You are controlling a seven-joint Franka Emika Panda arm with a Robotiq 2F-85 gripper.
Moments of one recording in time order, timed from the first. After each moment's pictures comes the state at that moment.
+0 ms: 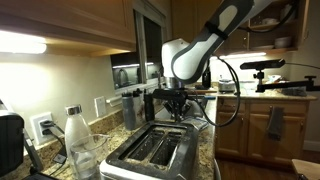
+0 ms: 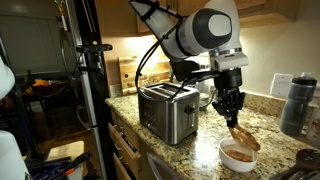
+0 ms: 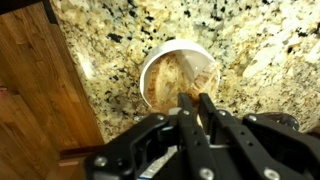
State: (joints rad) arm -0.06 0.18 -0.13 -2.14 -0.27 2.45 1.54
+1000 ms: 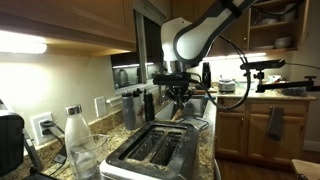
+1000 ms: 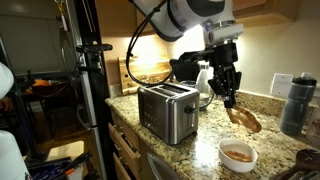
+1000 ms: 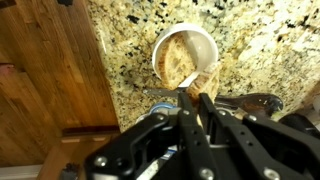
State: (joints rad) arm -0.04 0.04 -0.12 -2.14 -0.34 2.29 1.54
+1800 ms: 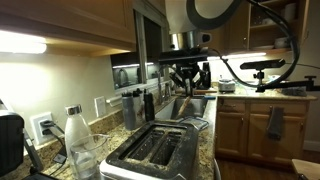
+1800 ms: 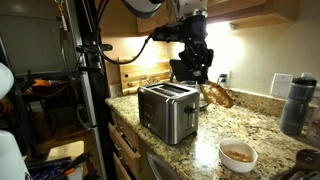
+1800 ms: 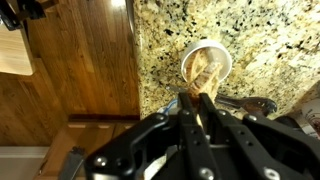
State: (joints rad) arm -0.04 -0.22 0.00 -2.25 -0.35 2.09 1.54
